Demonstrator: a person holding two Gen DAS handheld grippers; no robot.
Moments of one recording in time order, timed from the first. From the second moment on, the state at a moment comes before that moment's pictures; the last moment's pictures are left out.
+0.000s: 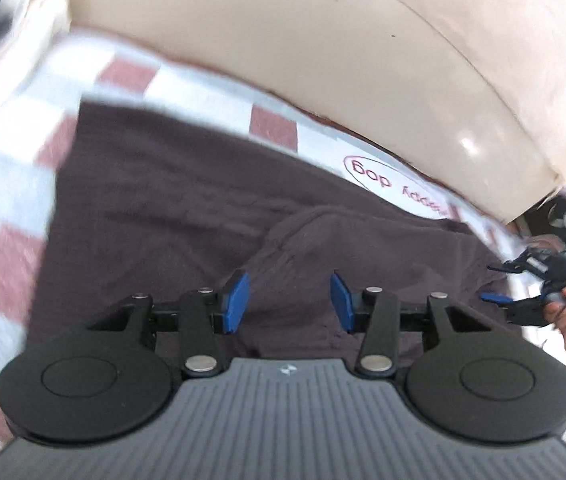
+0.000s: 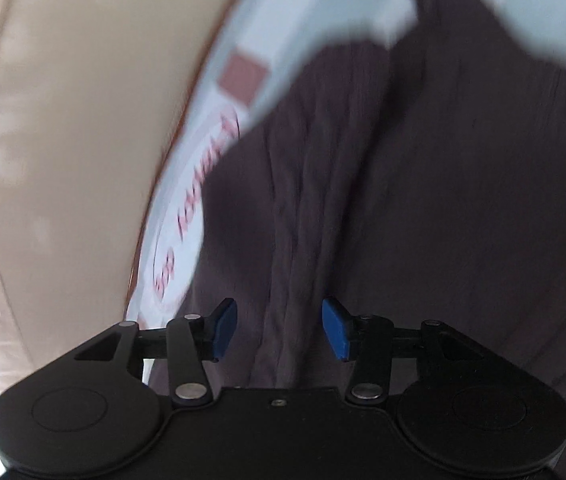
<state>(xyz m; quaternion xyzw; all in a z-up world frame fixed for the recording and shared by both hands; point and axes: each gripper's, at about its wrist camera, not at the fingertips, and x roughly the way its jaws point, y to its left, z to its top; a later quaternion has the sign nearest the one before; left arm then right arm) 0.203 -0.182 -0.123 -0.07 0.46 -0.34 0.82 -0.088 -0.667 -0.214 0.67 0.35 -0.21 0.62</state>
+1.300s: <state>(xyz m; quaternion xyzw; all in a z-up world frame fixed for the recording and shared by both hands) 0.230 -0.228 -0.176 -0.01 0.54 -0.25 0.80 -0.103 -0.701 -0.124 0.53 0.29 -0.34 0.72</state>
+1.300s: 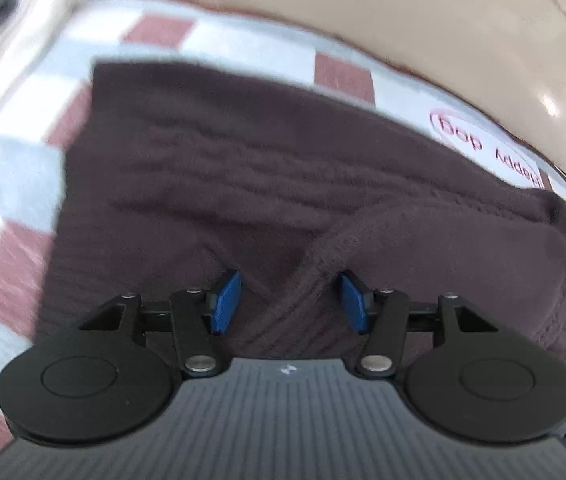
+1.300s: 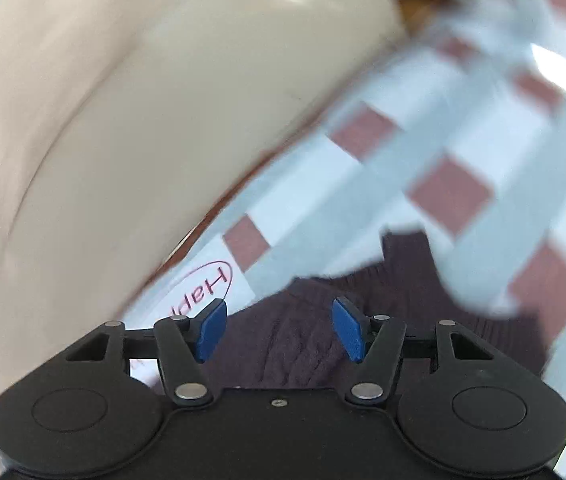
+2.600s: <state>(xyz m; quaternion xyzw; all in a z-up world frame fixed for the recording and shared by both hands) 0.356 -0.146 -0.153 -0.11 0.50 -0.24 0.82 0.043 -0.622 -0.205 0.12 0.47 -0.17 0.86</state>
